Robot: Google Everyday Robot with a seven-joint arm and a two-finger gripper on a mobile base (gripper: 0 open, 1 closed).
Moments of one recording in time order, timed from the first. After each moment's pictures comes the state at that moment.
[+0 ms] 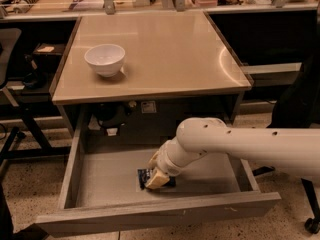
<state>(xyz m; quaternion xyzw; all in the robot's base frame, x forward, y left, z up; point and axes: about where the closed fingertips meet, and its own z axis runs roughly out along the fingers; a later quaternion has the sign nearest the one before) 0.480 0.012 0.580 -0.66 0.70 0.16 0.20</state>
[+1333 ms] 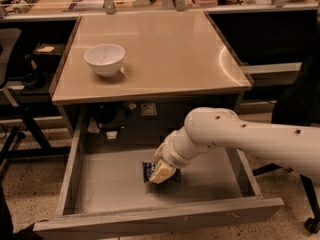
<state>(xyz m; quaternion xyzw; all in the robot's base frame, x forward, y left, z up) 0.487 0.005 0.630 -0.65 0.71 0.15 0.23</state>
